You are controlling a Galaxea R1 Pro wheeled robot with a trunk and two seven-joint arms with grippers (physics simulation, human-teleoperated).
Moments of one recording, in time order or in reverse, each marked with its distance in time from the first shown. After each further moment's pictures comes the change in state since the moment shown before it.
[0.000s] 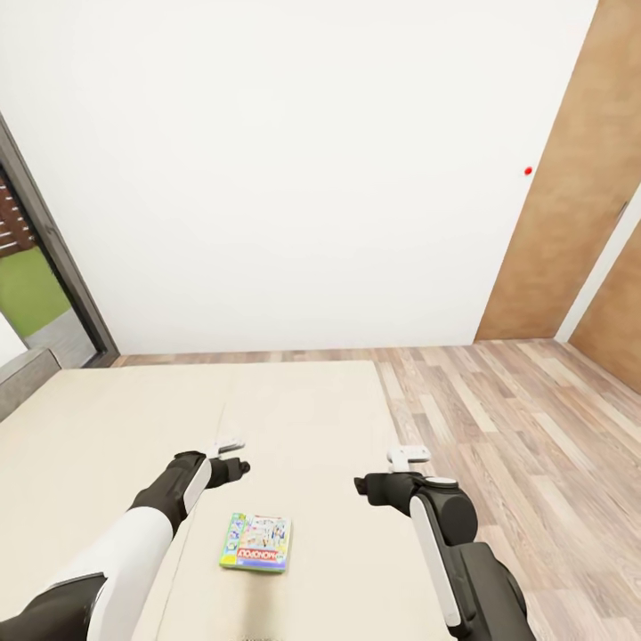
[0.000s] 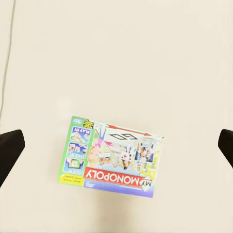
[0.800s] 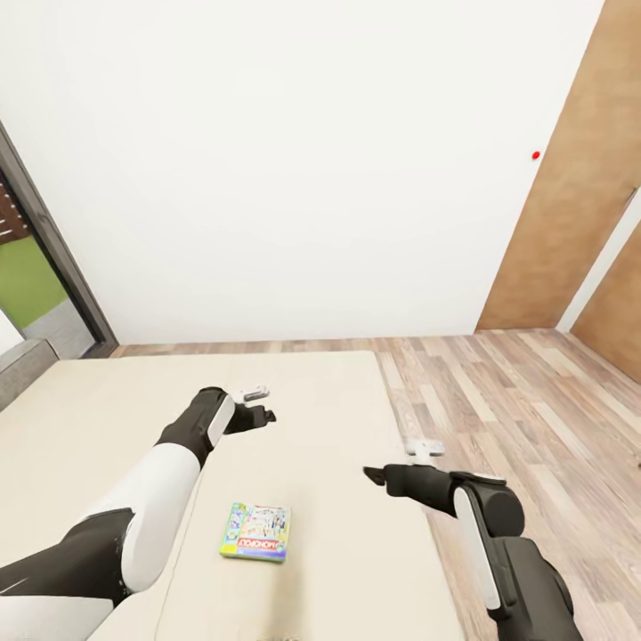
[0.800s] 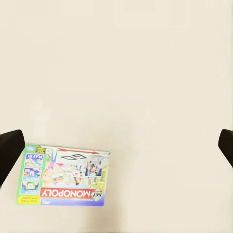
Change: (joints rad) left arm -0.209 -0.086 0.001 -0.040 -0.002 0.231 0.006; right arm -0.019 -0.088 -0.157 -0.004 -0.011 -0.014 0.404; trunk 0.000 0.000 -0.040
